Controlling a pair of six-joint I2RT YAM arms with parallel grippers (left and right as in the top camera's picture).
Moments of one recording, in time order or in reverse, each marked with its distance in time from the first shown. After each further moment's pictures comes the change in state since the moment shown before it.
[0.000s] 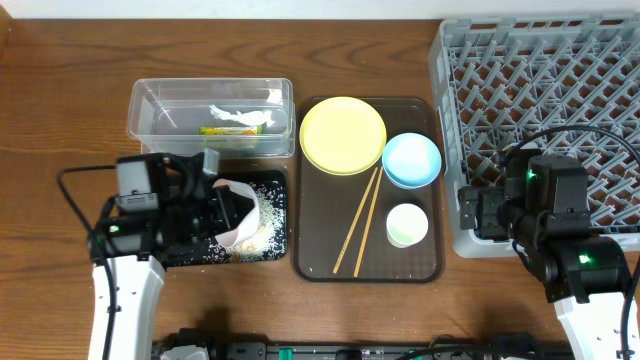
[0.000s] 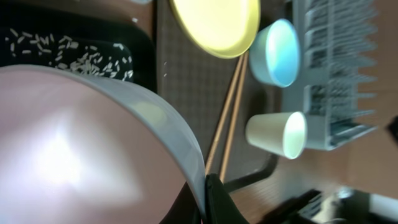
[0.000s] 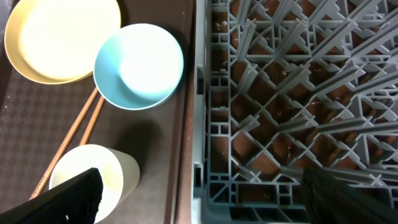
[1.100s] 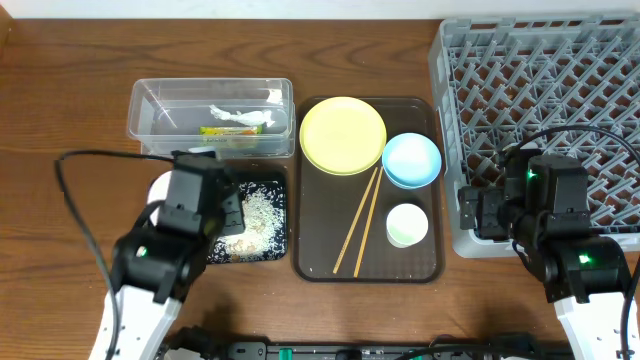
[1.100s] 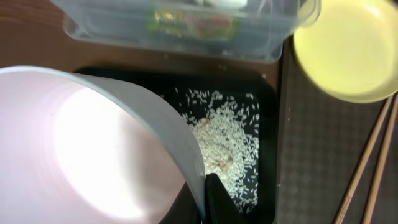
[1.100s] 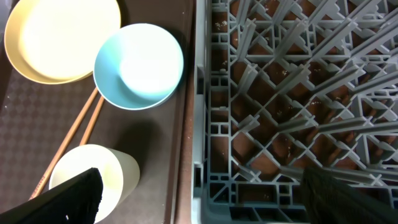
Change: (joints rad) left arm -0.372 -0.117 0.103 -0.076 -0.864 -0.138; right arm 0.000 0.000 0.000 0.000 0.000 0.000
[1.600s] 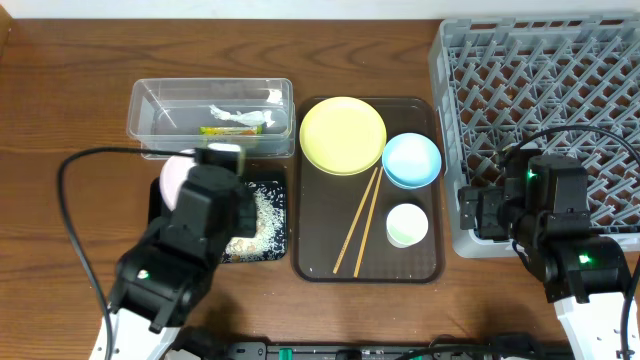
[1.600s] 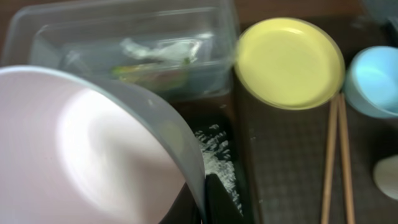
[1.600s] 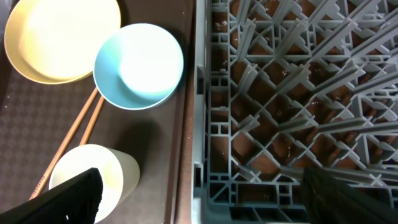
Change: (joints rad) left arm -0.166 -0.048 0.010 0.123 -0.045 0.137; right arm 0.000 0.000 0.000 0.000 0.000 0.000
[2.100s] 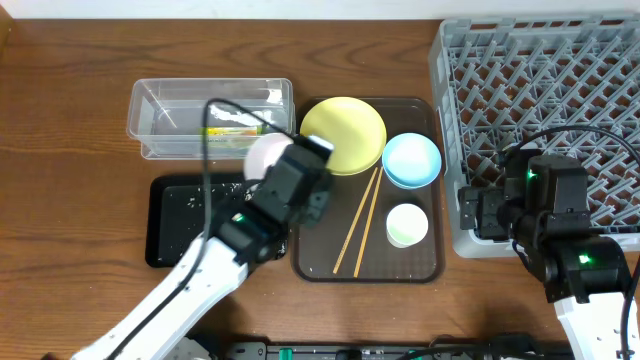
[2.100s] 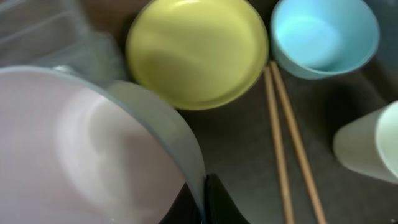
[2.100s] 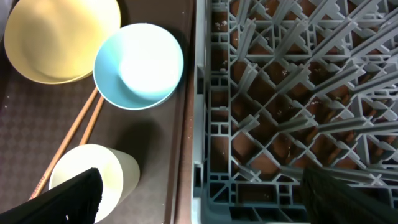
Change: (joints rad) left arm -0.217 0.360 0.000 0.262 0.080 0.103; right arm 0.000 0.000 0.000 -0.001 0.000 0.000
